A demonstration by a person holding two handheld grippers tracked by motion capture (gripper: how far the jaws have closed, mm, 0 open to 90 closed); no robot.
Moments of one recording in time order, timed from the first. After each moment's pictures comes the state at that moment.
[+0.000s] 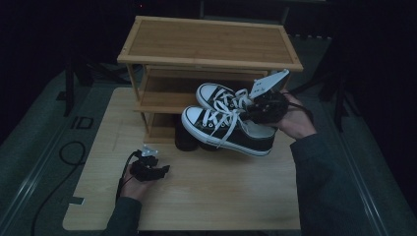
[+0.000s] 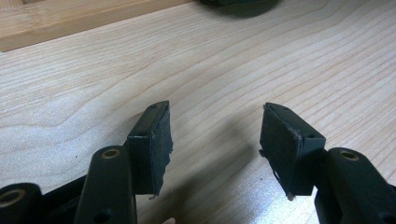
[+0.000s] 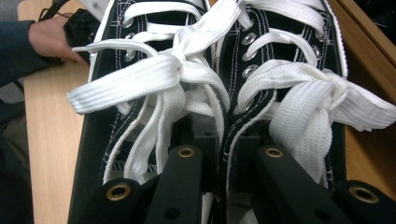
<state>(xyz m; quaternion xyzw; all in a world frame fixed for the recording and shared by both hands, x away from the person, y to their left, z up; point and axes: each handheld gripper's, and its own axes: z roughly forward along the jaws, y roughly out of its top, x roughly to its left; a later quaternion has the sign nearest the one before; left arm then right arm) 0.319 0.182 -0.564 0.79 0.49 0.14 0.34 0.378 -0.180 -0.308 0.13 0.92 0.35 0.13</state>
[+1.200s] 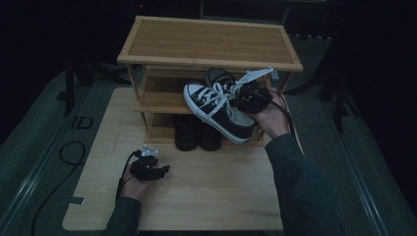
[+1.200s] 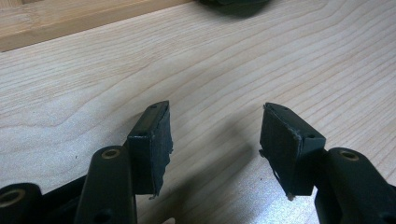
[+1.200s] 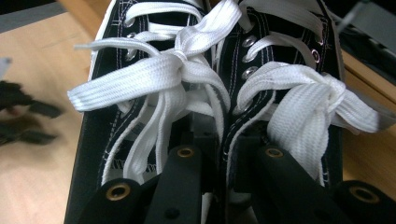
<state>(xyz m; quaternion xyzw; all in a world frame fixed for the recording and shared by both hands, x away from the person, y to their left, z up) 0.319 0.182 -0.564 0.79 0.49 0.14 0.34 0.413 -0.149 -0.334 0.29 0.86 0.36 0.22</state>
